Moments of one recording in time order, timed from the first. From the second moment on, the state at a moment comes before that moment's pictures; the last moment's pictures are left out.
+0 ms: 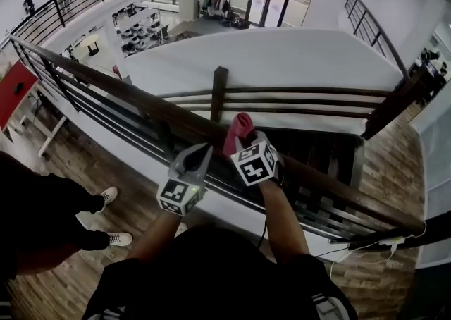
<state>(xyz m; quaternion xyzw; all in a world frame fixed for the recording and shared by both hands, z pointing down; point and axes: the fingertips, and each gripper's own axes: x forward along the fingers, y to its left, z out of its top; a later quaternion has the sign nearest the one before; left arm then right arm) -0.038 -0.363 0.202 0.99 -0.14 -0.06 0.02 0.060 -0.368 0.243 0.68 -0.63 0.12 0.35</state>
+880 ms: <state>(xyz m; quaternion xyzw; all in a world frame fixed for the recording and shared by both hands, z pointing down) 0.014 -0.280 0.202 0.99 -0.12 -0.05 0.03 0.110 -0.269 0.242 0.70 -0.60 0.11 0.36</state>
